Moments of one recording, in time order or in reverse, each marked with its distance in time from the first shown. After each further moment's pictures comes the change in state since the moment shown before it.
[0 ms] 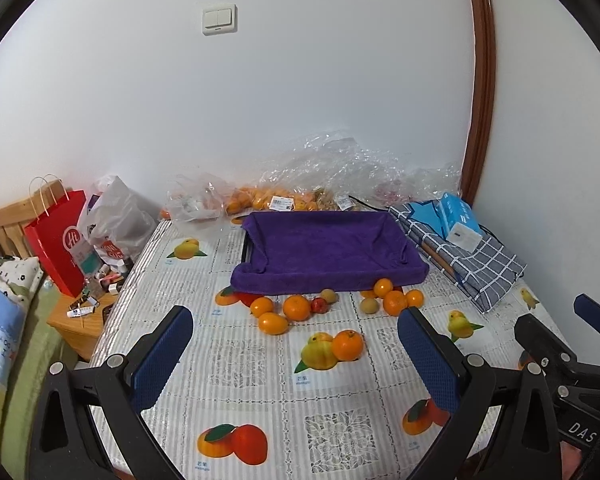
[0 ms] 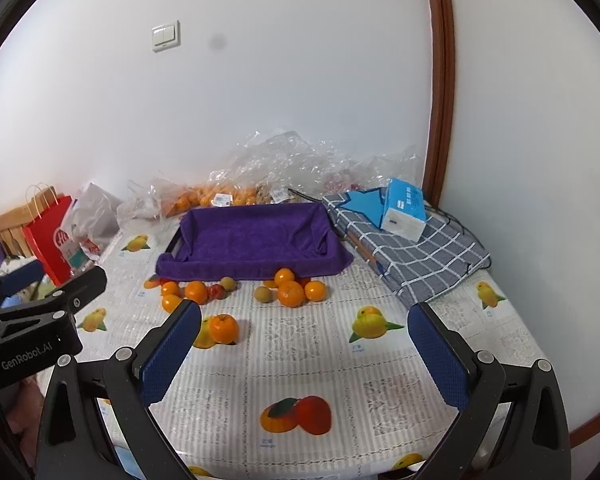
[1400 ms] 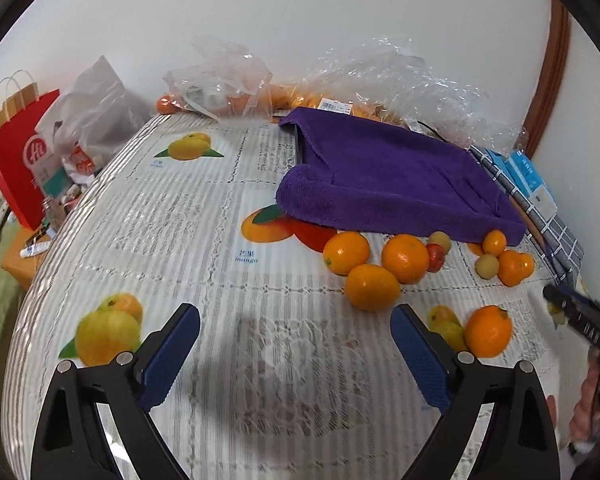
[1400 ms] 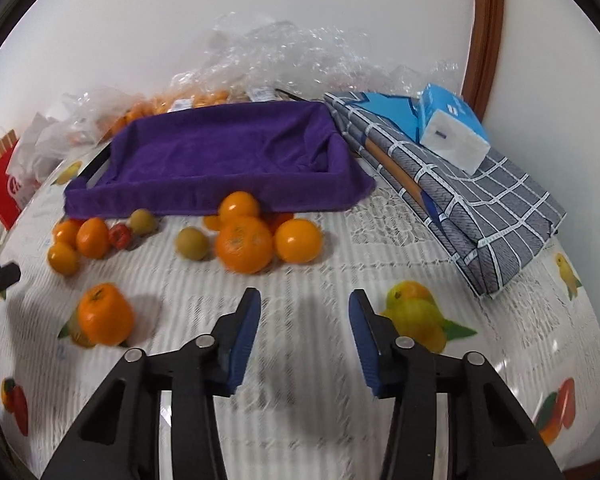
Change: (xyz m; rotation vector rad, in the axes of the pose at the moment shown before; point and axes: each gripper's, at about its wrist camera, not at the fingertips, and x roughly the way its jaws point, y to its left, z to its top) left arm 0.190 0.098 -0.060 -0.104 0.220 -0.060; right arm 0.221 -0.022 -0.040 -0.005 0.234 0.035
